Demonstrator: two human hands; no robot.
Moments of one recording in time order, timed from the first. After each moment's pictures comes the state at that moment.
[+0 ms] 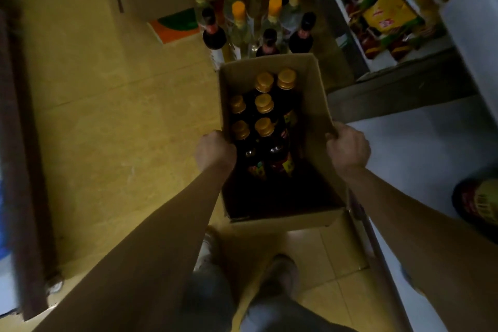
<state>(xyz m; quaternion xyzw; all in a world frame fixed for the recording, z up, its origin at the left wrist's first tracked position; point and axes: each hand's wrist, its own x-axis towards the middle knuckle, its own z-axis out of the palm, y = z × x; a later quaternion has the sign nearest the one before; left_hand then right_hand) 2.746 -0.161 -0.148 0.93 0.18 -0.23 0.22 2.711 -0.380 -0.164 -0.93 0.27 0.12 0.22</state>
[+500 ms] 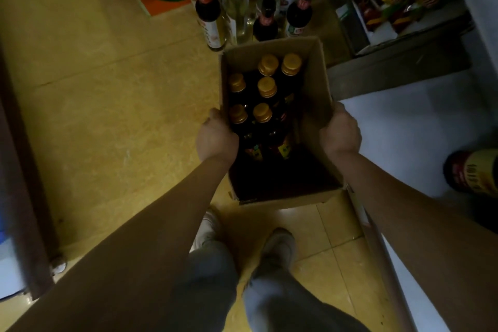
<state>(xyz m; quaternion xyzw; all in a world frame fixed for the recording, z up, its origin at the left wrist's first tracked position) 2.725 -0.153 -0.142 0.93 0.14 -0.22 0.25 2.697 -0.353 -0.150 -0.91 0.30 0.16 0.22</state>
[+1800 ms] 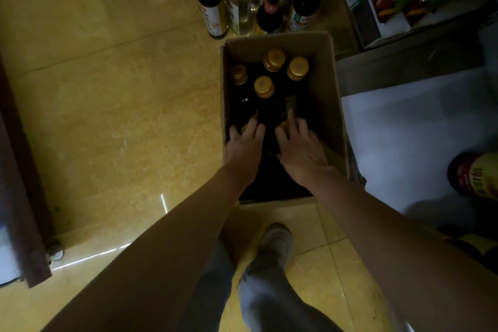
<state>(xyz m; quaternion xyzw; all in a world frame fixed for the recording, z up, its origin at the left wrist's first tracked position) 2.695 -0.177 -0.182 0.92 -0.23 -0.31 -0.01 2.681 -0.307 -0.168 -0.94 -0.06 0.33 0.02</state>
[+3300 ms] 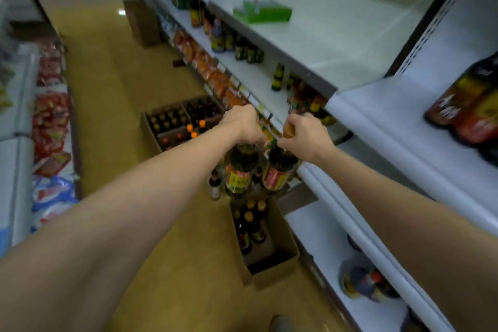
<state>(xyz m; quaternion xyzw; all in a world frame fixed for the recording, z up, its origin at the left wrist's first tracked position) 2.752 -0.105 0.419 0.94 -0.23 -0.17 0.18 2.673 -0.235 0.407 -0.97 0.15 0.00 0.17</state>
